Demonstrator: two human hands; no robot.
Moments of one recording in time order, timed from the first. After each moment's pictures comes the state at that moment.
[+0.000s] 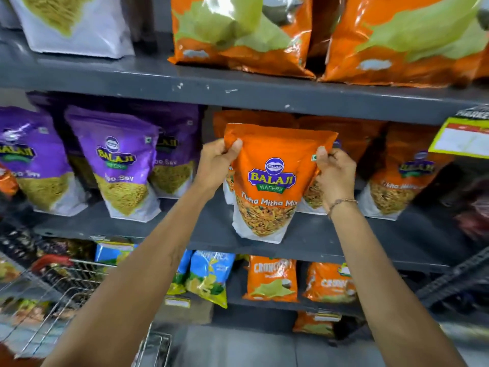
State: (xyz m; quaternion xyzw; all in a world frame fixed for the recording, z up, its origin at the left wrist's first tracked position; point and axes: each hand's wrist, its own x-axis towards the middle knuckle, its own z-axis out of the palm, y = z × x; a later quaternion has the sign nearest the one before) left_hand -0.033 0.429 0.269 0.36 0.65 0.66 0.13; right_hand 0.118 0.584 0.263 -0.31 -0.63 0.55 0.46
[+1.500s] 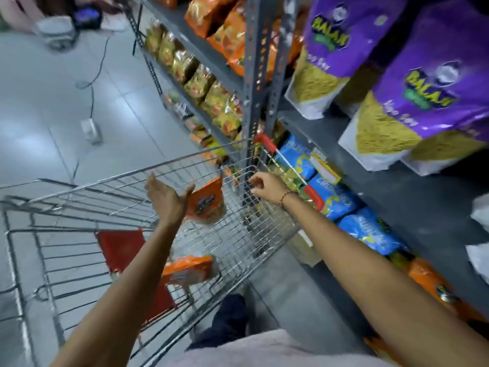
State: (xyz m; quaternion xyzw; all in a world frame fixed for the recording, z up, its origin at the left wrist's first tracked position) left_hand -0.039 -0.079 0.028 -0.32 0.88 0.35 -0.05; right_hand -0.123 0.157 0.041 0.13 -0.91 0.32 -0.23
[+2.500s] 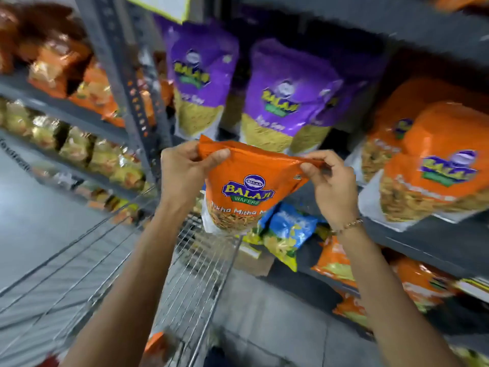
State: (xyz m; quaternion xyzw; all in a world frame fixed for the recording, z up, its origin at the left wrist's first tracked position) left_hand -0.095 0.098 0.212 0.14 0.69 0.71 -0.01; right_hand -0.001 0.311 0.215 -0.10 -0.82 0.49 0.28
